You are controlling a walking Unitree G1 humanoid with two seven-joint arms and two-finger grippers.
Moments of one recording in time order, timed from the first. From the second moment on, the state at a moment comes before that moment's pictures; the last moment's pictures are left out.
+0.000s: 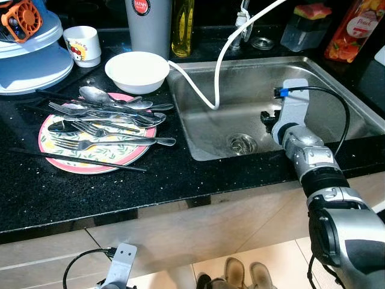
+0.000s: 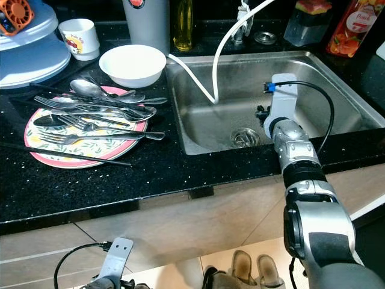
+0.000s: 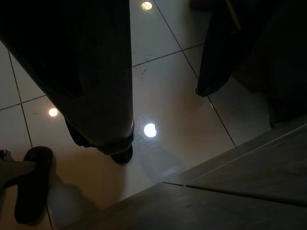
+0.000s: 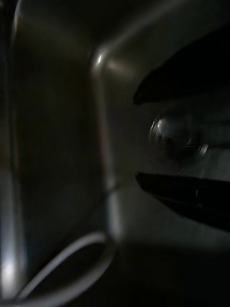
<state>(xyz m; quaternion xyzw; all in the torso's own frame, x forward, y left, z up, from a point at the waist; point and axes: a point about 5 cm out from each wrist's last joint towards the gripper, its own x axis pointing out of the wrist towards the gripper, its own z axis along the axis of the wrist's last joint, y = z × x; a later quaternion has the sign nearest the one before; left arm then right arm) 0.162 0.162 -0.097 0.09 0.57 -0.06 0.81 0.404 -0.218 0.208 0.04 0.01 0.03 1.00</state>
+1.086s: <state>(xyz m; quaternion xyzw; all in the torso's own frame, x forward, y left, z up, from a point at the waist) 0.165 0.158 -0.096 0.08 0.57 -0.08 0.81 0.301 -0.133 0.294 0.18 -0.28 0.54 0.77</state>
